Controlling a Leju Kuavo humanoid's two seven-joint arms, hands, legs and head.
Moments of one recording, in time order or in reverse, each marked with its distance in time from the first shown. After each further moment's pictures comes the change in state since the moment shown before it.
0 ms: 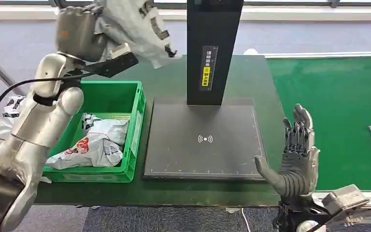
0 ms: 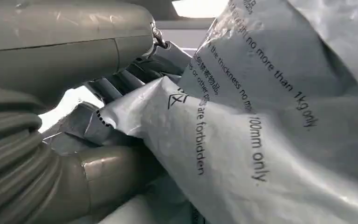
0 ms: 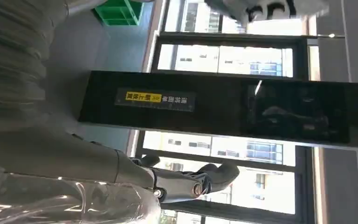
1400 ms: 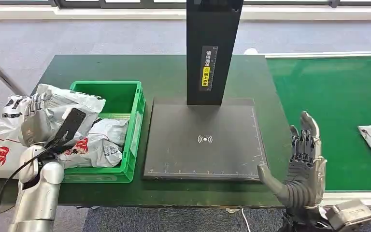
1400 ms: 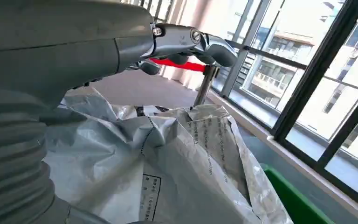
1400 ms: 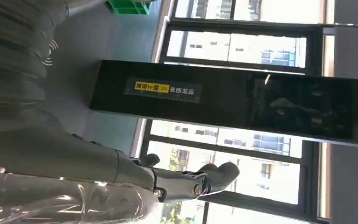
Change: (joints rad) left arm 0.577 -0.200 0.630 -0.119 -0.100 -0.066 0.044; right arm 0.079 0.019 -0.008 -0.099 0.076 -0.014 0.030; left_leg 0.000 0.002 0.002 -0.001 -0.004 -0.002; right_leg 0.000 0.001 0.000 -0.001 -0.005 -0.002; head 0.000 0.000
